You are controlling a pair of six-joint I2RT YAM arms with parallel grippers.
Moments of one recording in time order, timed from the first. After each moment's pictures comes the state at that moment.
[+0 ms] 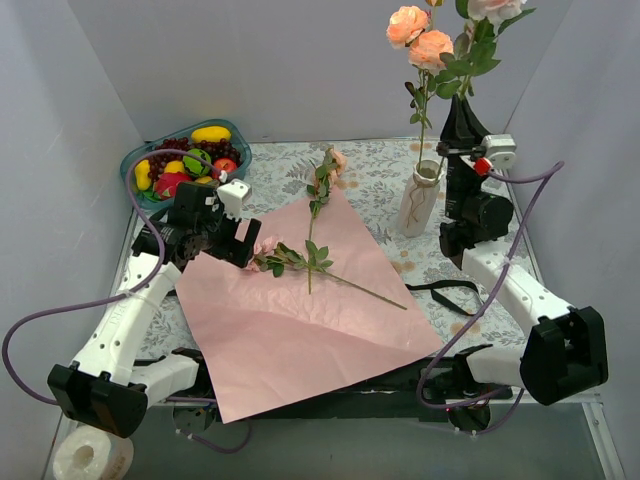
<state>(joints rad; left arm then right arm) -0.31 1.10 1.17 -0.93 0.11 0.14 0.38 1.23 0.92 1.23 0.20 -0.22</state>
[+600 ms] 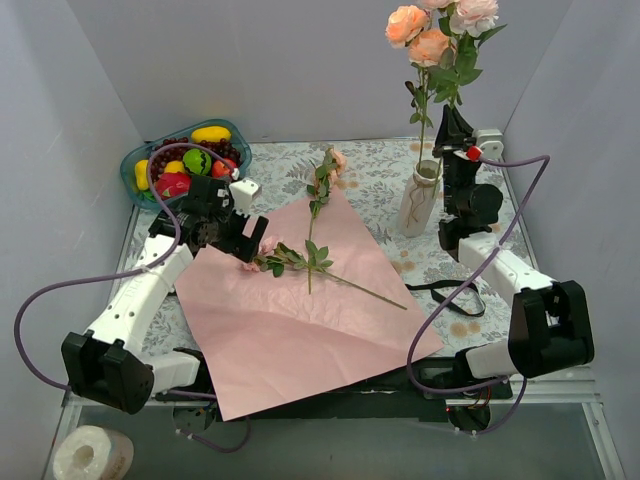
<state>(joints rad) -0.31 1.21 1.17 -0.86 0.12 0.19 0.28 1.38 0.87 1.22 0.14 -0.11</state>
